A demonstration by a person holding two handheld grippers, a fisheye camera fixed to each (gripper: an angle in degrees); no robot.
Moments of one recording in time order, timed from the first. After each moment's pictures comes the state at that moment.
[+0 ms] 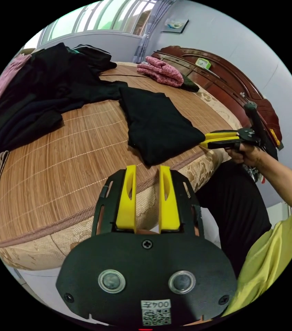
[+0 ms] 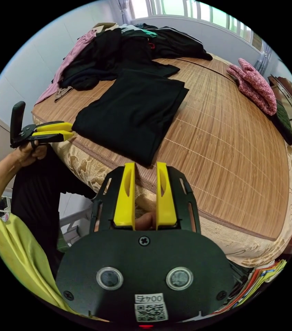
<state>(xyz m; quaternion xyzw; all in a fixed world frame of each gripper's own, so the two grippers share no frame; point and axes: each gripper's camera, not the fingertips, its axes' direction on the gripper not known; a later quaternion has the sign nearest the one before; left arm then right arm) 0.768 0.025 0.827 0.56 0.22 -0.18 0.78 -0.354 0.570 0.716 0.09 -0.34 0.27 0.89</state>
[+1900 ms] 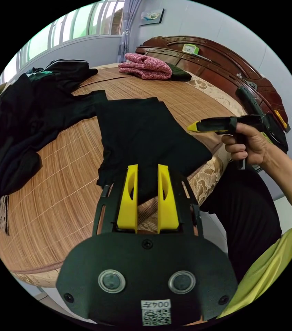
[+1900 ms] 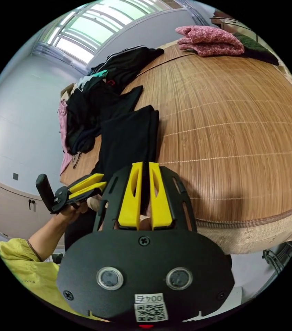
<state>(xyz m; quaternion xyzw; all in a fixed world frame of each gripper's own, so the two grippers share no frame) 0.797 -0.090 0.703 0.54 0.14 -0.15 0.81 -0.104 0.687 0.818 0.15 -0.48 0.48 0.72</state>
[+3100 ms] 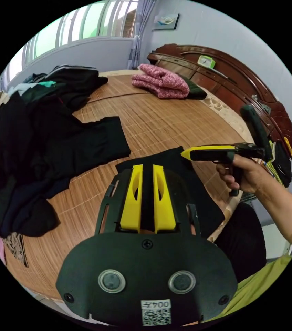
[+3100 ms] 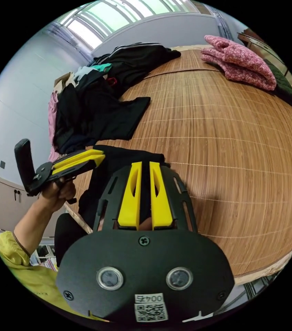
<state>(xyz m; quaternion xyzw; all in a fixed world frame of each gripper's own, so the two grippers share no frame) 0.633 -0.241 0.699 0.53 0.16 -0.18 0.81 0.034 0.614 0.845 0.12 -0.45 0.42 0.78</state>
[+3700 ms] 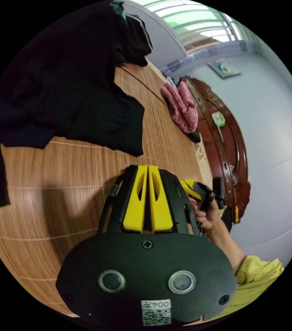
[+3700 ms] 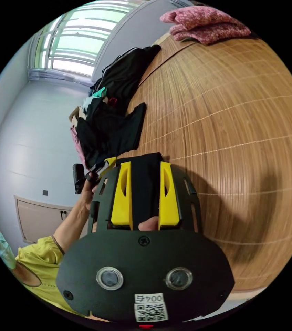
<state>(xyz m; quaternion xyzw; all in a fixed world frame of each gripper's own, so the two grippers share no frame) 0.529 -0.254 0.871 0.55 0.46 -0.27 0.64 0.050 0.697 0.871 0.17 -0.59 0.48 0.63</state>
